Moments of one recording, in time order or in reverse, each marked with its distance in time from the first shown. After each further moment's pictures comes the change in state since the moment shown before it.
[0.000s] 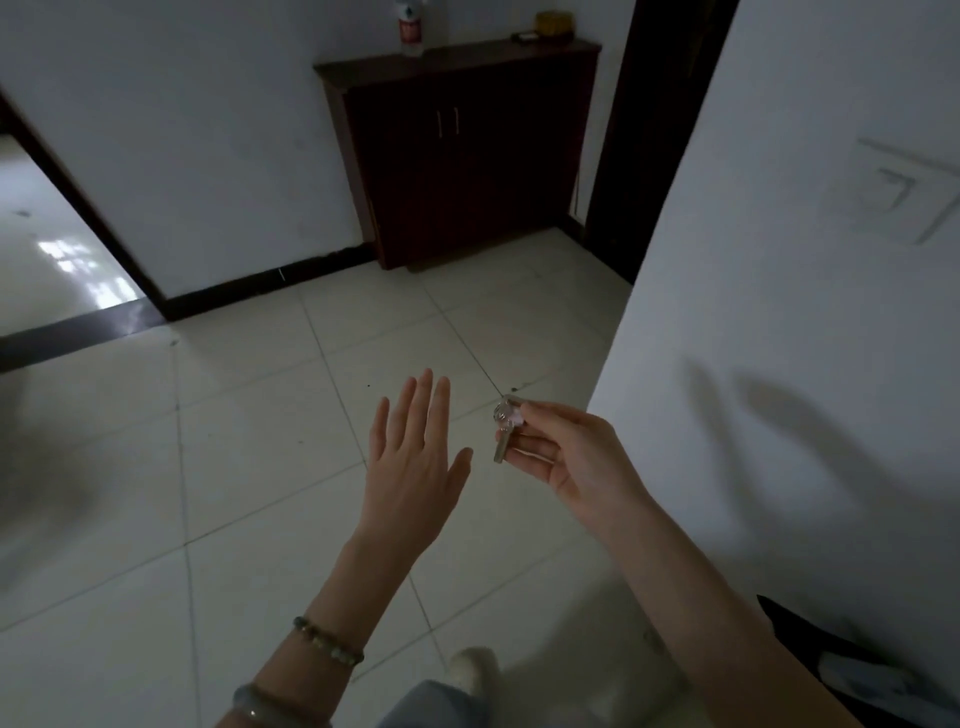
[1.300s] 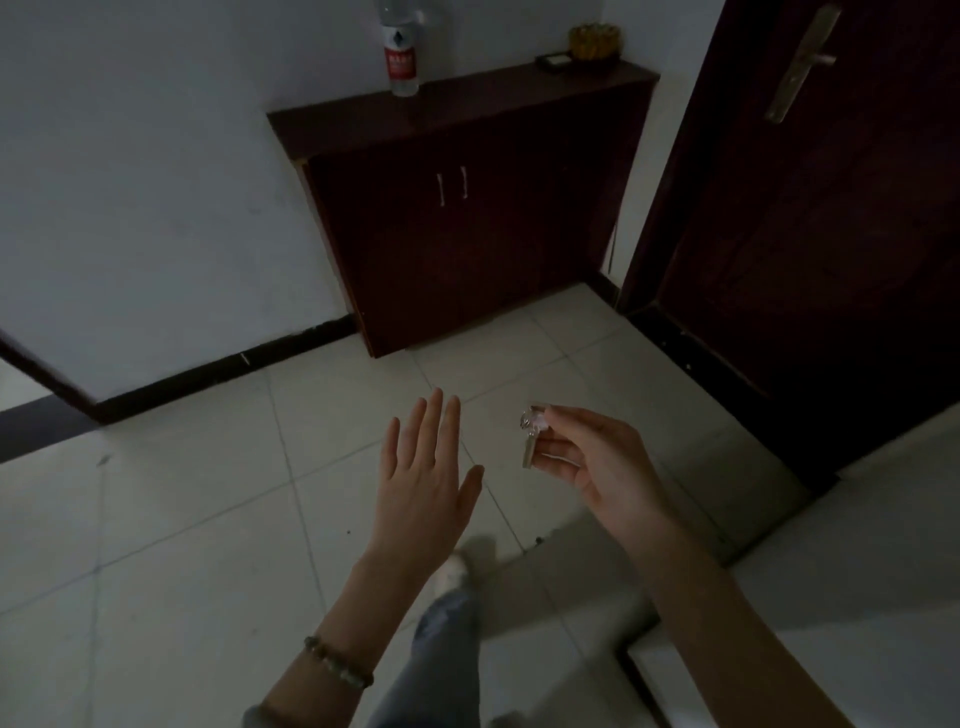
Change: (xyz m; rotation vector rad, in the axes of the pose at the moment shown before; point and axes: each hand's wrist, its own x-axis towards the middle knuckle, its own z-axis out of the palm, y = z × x) left_hand 0.584 -0.166 0.165 -0.003 -0.066 -0.024; right_hand 0.602 -0.210 0.036 -0.146 0.091 -0.080
